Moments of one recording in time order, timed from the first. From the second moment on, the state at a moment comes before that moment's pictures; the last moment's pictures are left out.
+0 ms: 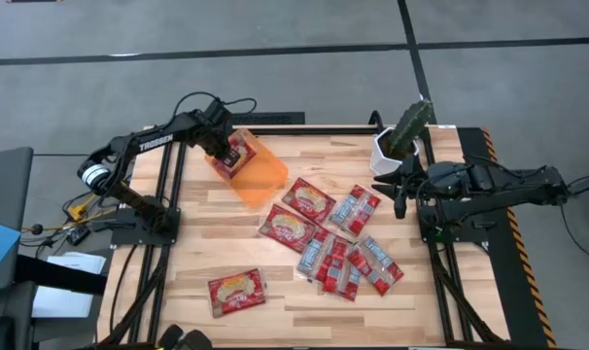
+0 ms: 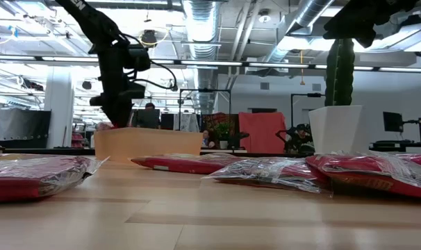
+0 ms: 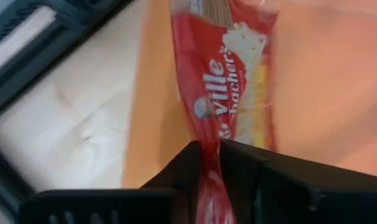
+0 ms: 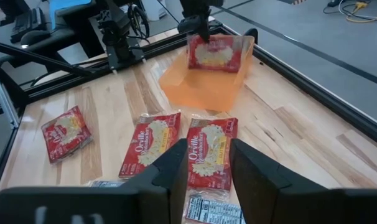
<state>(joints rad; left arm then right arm) 0.87 1.49 0.99 -0.68 -0.08 -0.04 0.07 0.60 0.71 -0.52 0.34 0.37</state>
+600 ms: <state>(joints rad) 0.65 1.40 1.19 -0.76 0.31 -0.01 0.07 0.60 0.71 -0.52 0.34 0.36</state>
